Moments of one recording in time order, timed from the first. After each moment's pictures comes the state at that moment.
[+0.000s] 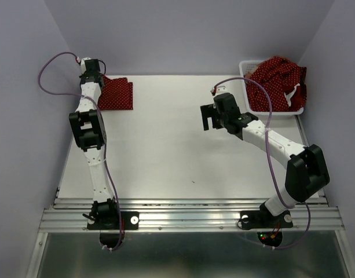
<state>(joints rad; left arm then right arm) 0.13 2.46 2.26 -0.50 -0.41 -0.22 0.53 1.56 1.19 -0.33 0.26 0.18</state>
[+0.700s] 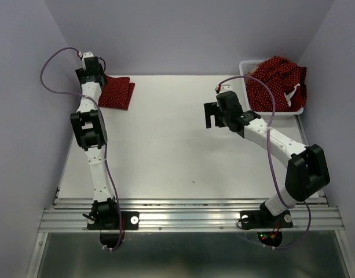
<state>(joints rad) 0.16 2.54 2.34 -0.37 -0.35 -0.13 0.51 1.56 1.20 -0.36 0.28 0.21</state>
